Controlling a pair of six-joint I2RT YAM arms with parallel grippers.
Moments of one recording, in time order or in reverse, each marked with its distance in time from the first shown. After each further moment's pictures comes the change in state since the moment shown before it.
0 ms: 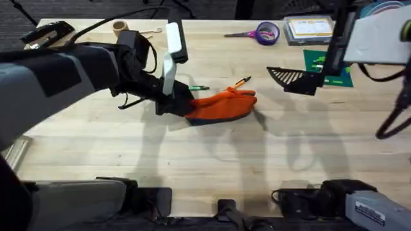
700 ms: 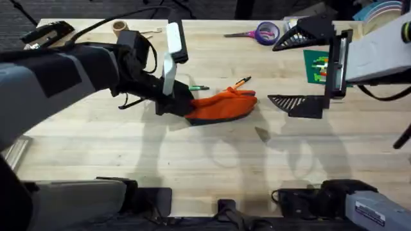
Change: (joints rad) left arm 0.000 0.000 0.000 0.000 0.000 0.000; right arm -0.009 -0.014 0.000 -0.308 -0.006 0.007
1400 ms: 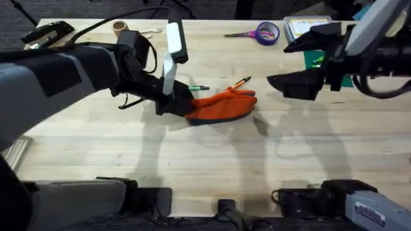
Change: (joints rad) left arm 0.000 0.000 0.000 0.000 0.000 0.000; right arm 0.000 0.000 0.000 0.128 0.153 0.768
